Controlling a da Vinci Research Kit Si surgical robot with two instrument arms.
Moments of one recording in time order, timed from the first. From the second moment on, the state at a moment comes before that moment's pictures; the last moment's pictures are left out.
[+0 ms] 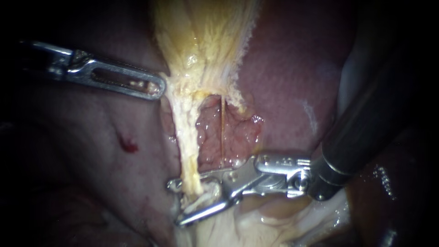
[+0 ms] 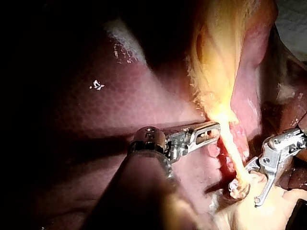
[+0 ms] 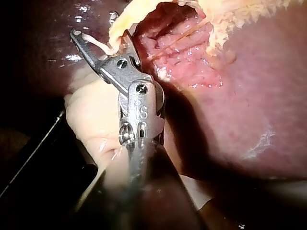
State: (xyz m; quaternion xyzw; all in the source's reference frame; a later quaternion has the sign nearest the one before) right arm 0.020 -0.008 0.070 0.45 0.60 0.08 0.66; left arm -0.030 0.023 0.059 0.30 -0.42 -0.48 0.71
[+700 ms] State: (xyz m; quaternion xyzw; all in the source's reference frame) right arm 0.020 -0.007 0.068 0.46 0.60 0.08 0.65; left arm -0.030 0.023 0.059 0.30 -0.42 -0.48 0.71
